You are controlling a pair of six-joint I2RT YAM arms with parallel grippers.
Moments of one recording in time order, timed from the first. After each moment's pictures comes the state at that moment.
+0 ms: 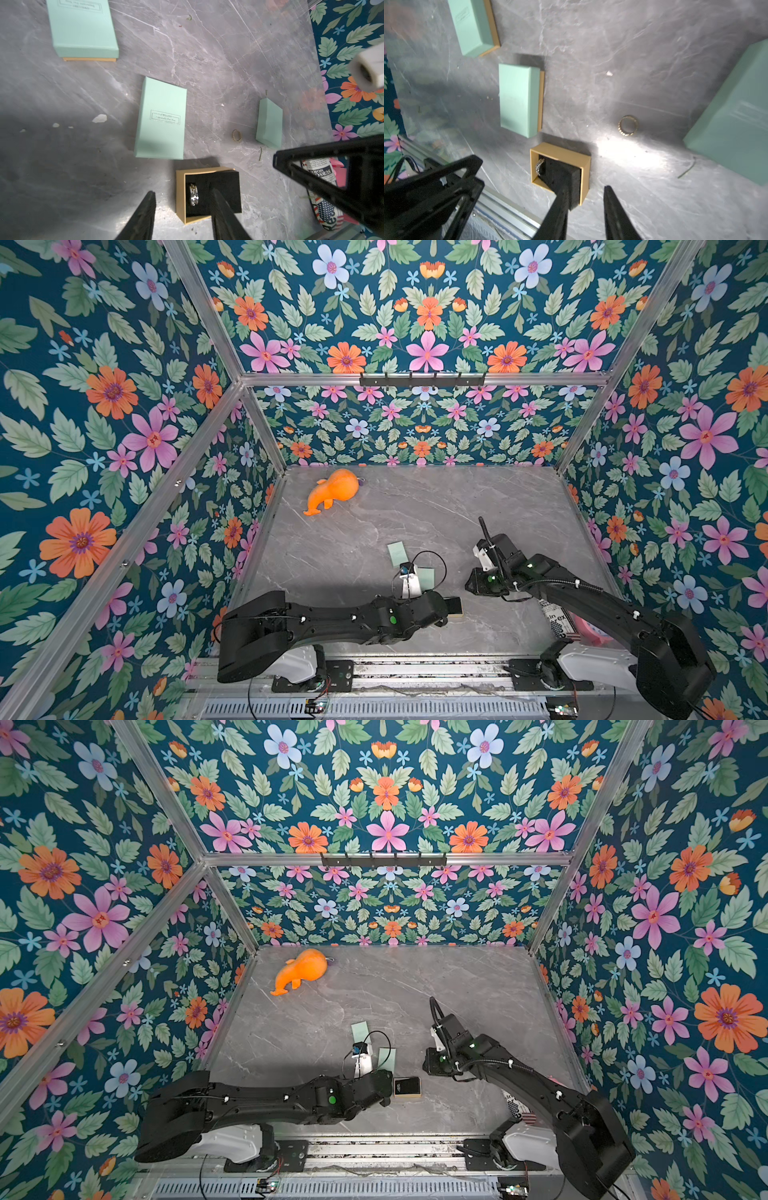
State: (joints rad) left arm -1.35 1.40 0.70 -0.22 -0.52 -1.28; right arm 0.63 1.20 0.72 -0.63 -0.25 0.62
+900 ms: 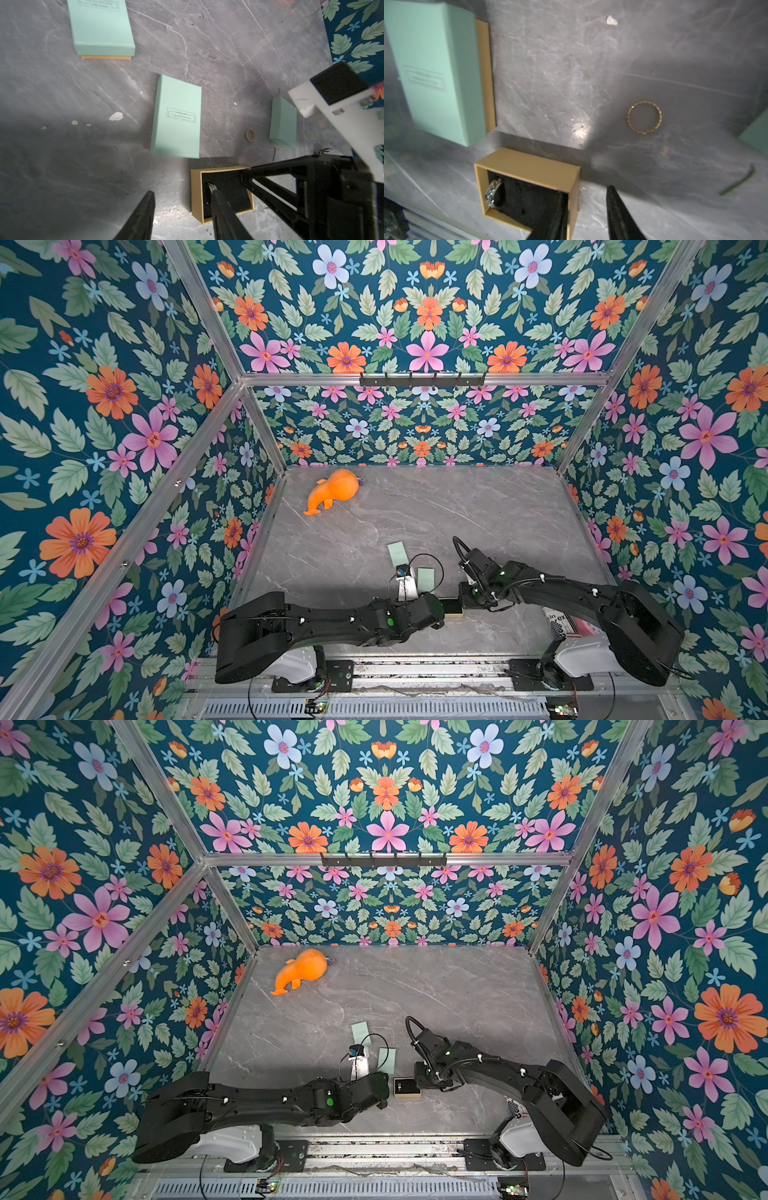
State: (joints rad) left arm -1.35 1.39 0.66 -0.21 -0.53 -1.28; right arm 0.76 1.42 0.70 -0.55 -0.12 0.72
